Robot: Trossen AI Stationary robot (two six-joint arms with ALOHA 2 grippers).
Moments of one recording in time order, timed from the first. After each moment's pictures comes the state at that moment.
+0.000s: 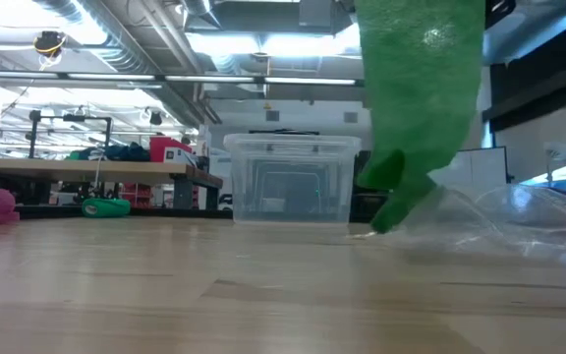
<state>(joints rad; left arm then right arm) -0.57 1.69 1.38 -0.15 -0.82 -0.10 0.63 1.13 0.52 0.47 0.41 0.09</state>
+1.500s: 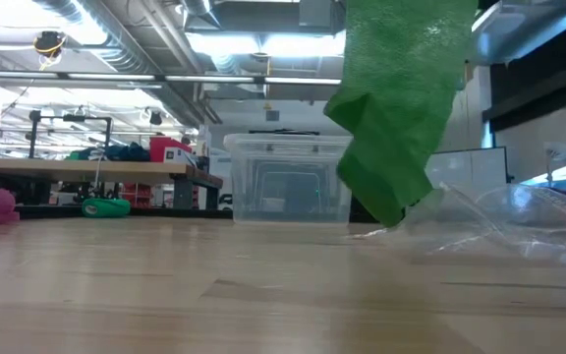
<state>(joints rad) -0.53 1.74 1.38 0.11 -0.73 0.10 0.63 1.13 0.52 0.58 0.39 0.05</state>
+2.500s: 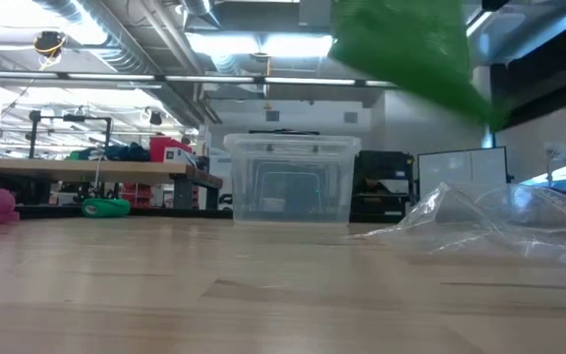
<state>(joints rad) -0.54 1.64 1.38 0.16 -0.85 0.20 0.63 0.95 0.52 0.38 0.47 0.05</state>
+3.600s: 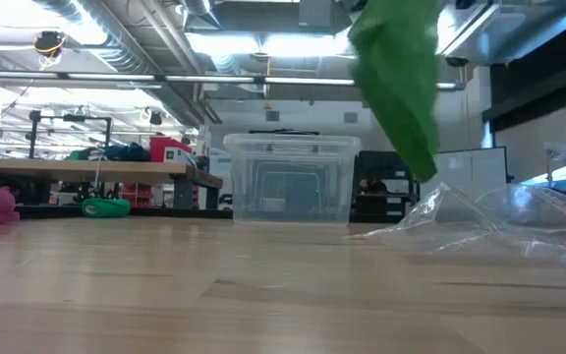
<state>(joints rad) -0.53 1.64 1.38 0.24 -0.53 0.21 0.50 1.08 0.53 0.58 0.64 -0.24</state>
